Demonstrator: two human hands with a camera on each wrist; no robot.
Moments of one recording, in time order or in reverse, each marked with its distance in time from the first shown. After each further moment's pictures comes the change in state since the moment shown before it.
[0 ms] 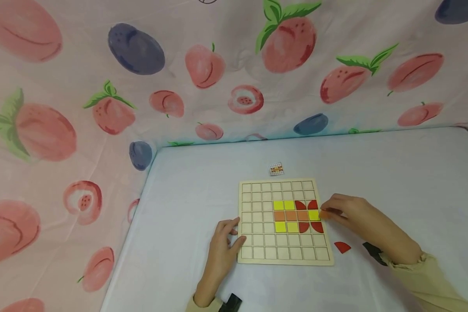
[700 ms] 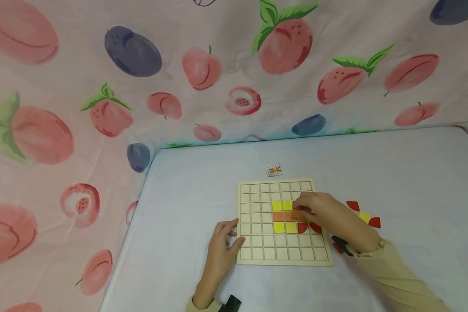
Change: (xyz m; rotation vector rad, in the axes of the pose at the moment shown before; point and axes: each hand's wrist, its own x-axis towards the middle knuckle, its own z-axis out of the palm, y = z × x) left_hand 0.000 0.003 -0.001 0.008 -0.004 -0.005; right_hand 0.039 -0.032 0.016 0.042 -0.082 -0.053
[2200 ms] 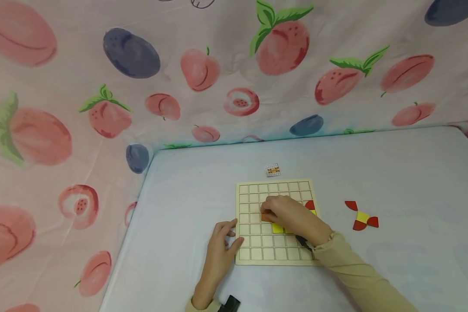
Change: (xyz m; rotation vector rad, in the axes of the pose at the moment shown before) left_hand 0.000 -0.001 0.000 -0.030 -0.005 -0.007; right_hand 0.050 -0.031 0.043 0.016 -0.049 -0.092
